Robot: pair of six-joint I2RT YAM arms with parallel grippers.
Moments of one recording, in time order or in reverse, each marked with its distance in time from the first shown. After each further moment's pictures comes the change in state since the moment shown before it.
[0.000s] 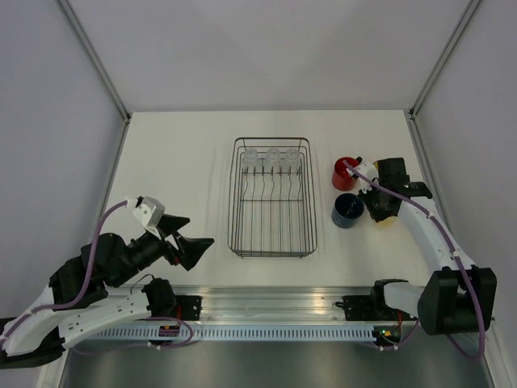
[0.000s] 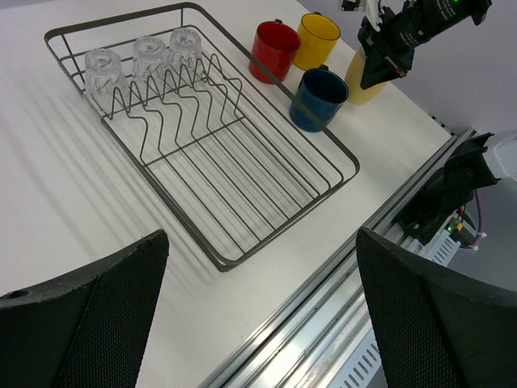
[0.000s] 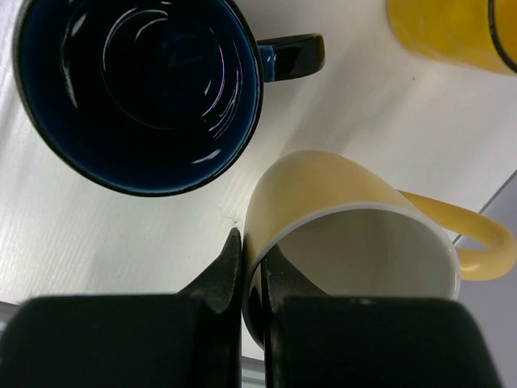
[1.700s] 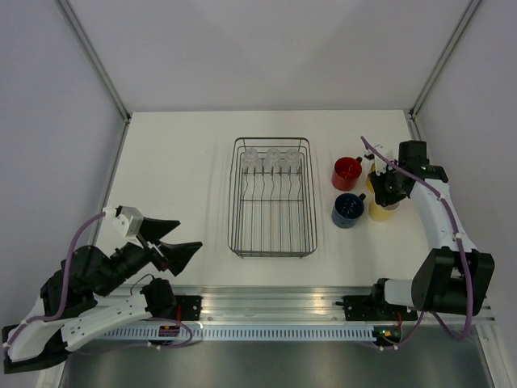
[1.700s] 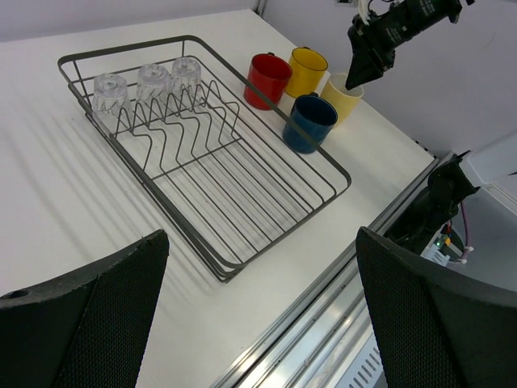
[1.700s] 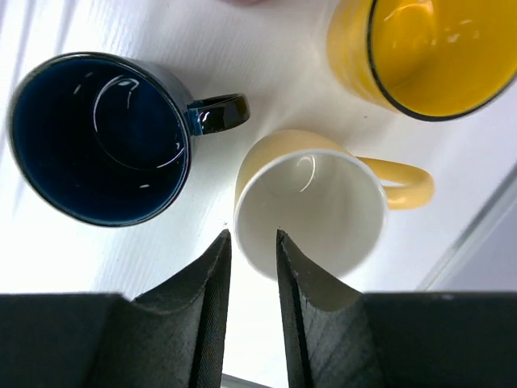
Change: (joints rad) left arm 0.000 -0.161 -0.047 0.002 -0.001 0.018; right arm -0.180 0.151 0.161 -0.019 -0.180 -0.056
